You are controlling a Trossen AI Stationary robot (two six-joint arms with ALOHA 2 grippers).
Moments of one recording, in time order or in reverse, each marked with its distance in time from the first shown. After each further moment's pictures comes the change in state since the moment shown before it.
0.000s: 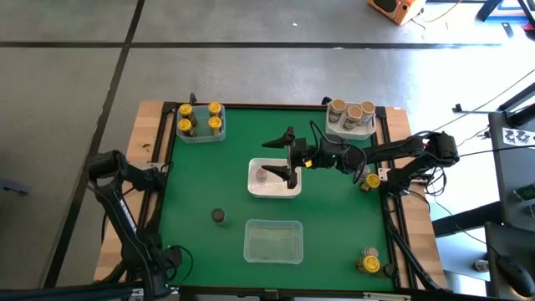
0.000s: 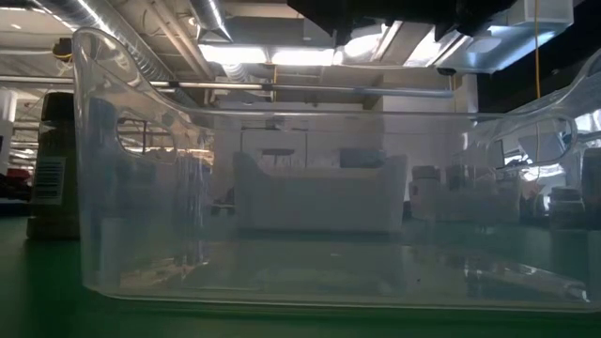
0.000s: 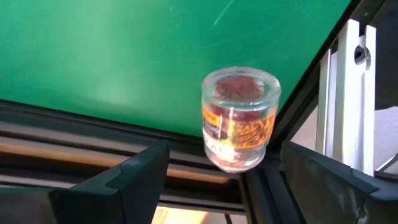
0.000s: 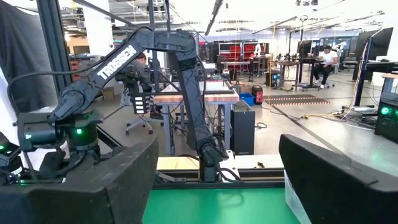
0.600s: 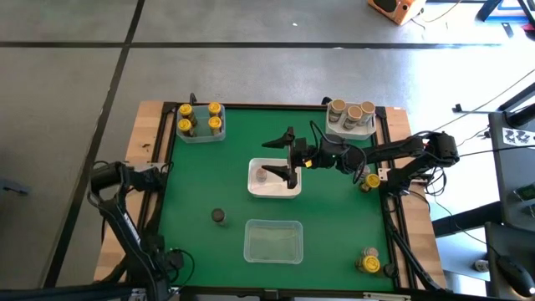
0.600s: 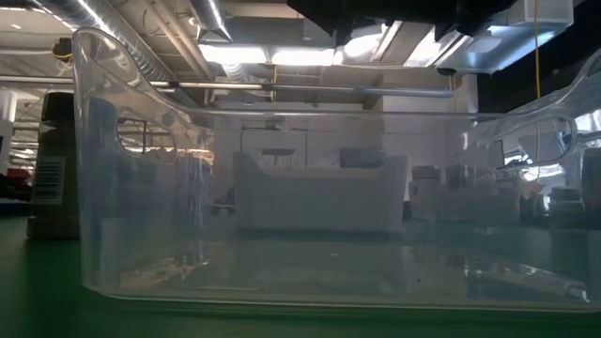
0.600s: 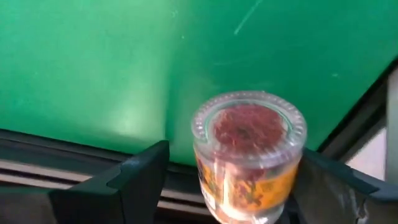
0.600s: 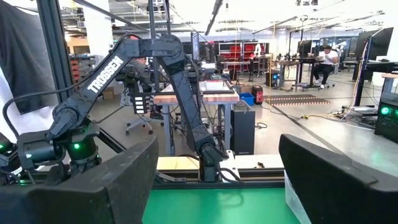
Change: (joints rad) left arm -0.027 0.120 0.000 0.020 -0.015 0.028; right arm 0.000 0.000 0.000 0.000 0.000 0.000
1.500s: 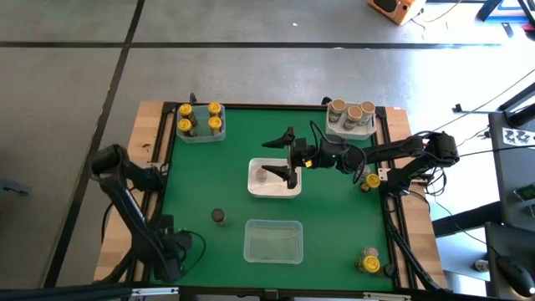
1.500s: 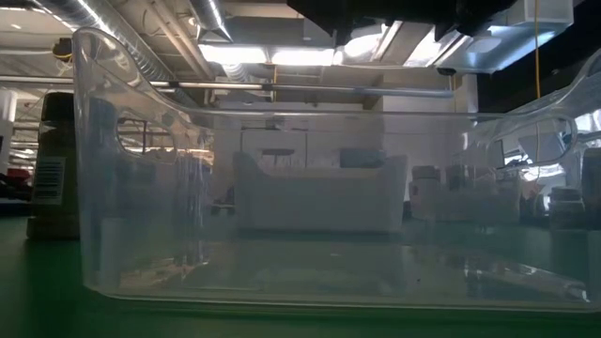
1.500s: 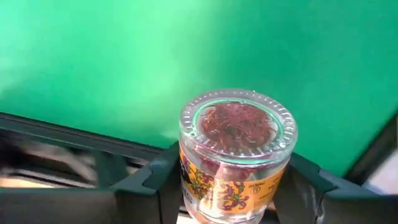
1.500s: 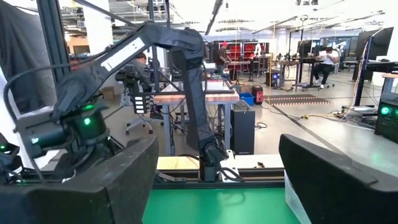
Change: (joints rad) left arm 0.170 -0.165 0.042 -0.325 -0.145 0.239; right arm 0.000 0.000 0.000 -0.001 0.000 0.000
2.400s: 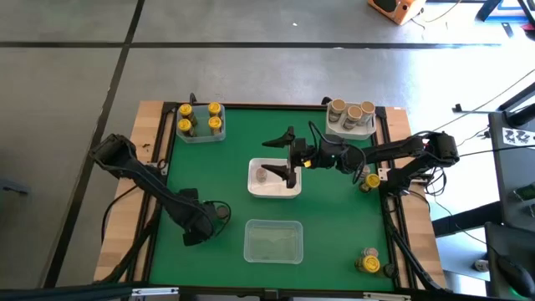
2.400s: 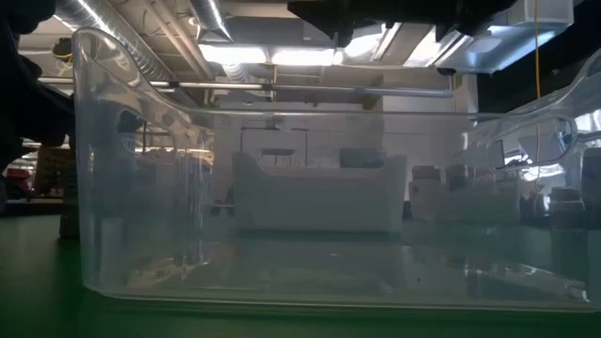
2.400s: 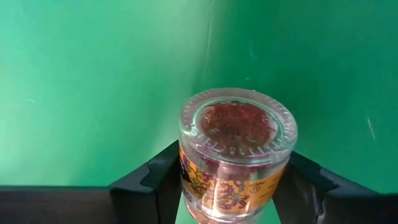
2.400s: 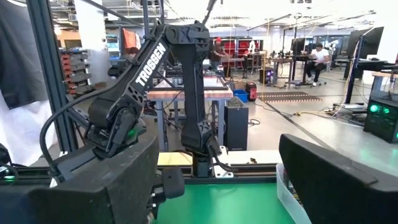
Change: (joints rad) left arm 0.398 -0.072 -0.310 0.249 -0.147 0.369; right arm 0.000 0.000 0.000 -0.017 0.026 -0.019
